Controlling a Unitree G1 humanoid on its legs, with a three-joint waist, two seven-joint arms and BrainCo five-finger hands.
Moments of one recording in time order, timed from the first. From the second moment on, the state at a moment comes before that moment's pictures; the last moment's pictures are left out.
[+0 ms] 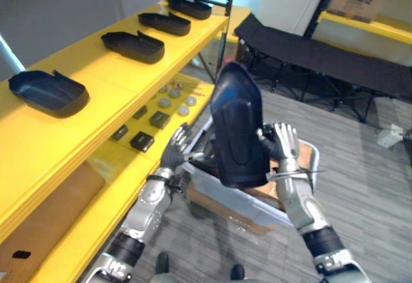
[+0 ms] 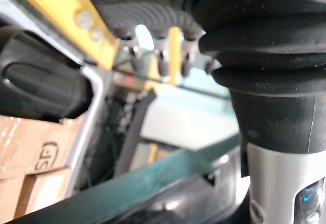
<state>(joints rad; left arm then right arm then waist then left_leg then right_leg) -0.23 0.28 -0.36 0.17 -0.45 -0.13 0.07 -0.29 -0.28 0.19 0.20 -0.84 -0.02 -0.47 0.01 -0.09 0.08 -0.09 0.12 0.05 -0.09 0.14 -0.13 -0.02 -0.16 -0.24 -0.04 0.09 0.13</state>
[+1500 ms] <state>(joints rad) -0.43 0.18 -0.47 0.37 -0.59 -0.06 0.30 -0.35 -0.23 0.39 0.32 -0.83 0.02 -0.48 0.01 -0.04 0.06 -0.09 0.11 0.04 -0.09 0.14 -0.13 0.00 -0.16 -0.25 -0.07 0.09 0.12</state>
